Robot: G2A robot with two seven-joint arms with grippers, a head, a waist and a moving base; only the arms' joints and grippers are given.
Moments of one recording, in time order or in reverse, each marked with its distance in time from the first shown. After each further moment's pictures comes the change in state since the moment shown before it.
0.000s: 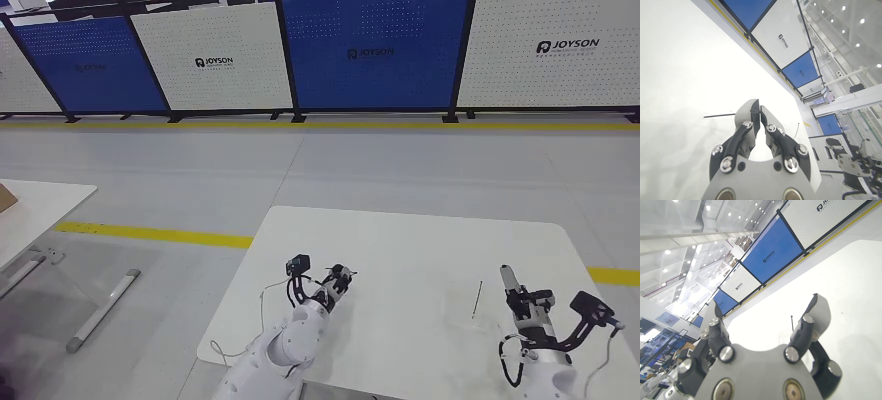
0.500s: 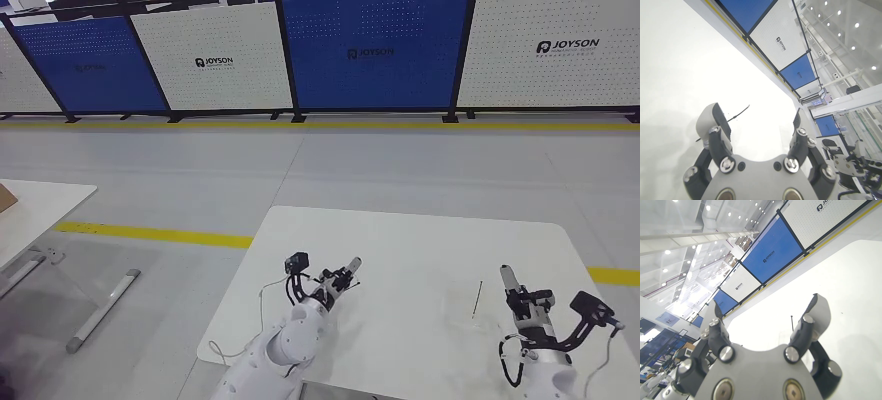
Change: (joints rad) left arm 0.013 0.000 -0.014 -0.040 -0.004 -0.015 0.016; right arm 0.000 0.000 0.000 0.000 0.000 0.000 0.000
